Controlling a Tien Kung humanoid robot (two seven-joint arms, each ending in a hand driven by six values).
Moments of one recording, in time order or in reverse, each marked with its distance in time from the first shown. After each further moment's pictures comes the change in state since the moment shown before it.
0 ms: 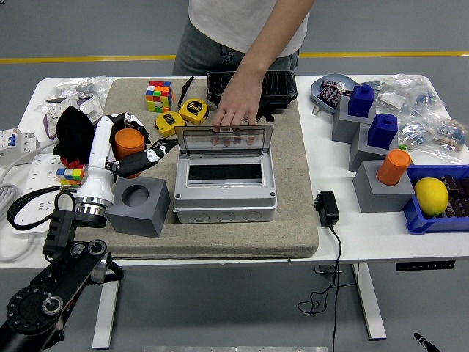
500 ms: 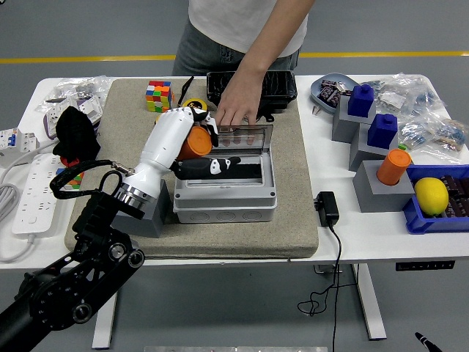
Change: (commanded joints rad) left arm -0.138 0.043 0.271 -0.067 0.418 0.032 0.104; right arm 0.002 -0.002 0.005 0.000 -0.006 0.001 0.000
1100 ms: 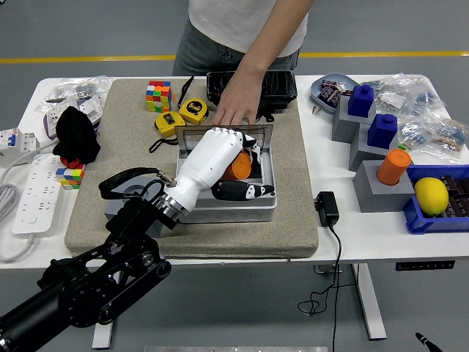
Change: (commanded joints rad) left arm -0.088 -0.041 0.151 0.111 0.097 0.004 0.025; right arm -0.001 -0.002 0.002 0.000 -0.012 0.003 -0.002
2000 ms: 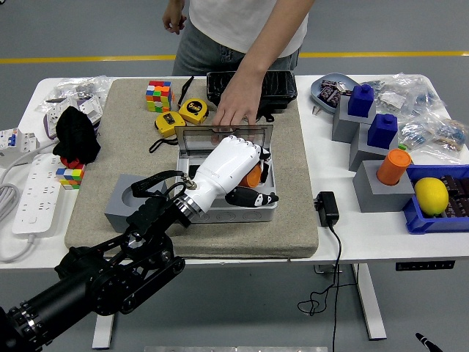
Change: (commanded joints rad) left arm -0.089 -0.082 0.033 0.228 0.122 0.019 -0.003; right arm 0.001 -0.003 -0.002 0.000 -0.007 0.001 -0.002
